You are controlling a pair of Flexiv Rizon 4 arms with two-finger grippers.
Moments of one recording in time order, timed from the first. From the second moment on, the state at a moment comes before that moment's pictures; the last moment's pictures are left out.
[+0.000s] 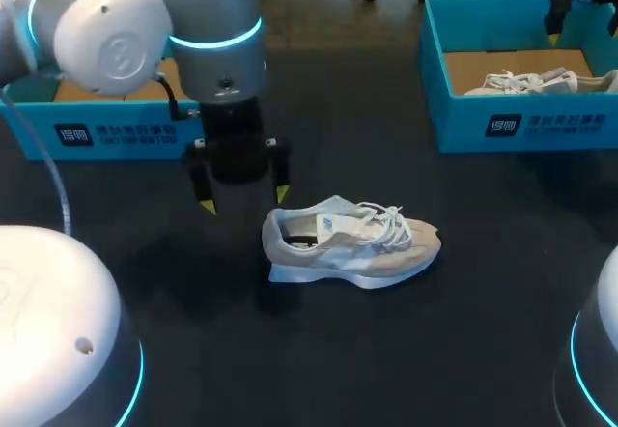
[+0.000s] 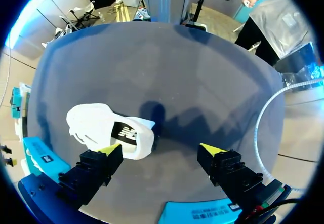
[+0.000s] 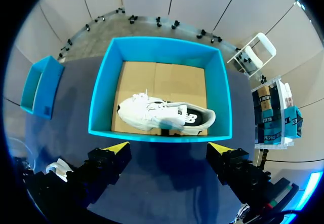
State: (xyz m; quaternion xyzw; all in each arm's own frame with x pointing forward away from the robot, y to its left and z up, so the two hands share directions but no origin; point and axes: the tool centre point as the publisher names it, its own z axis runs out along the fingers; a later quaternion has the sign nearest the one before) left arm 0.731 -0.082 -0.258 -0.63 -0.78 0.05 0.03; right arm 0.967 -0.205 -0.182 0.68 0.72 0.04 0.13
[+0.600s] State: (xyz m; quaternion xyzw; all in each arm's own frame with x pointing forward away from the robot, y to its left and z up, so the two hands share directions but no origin) left arm 0.731 -0.075 -0.255 -0.60 -0.79 0.10 0.04; right arm 0.967 -0.205 -0.182 0.68 0.72 0.04 0.13
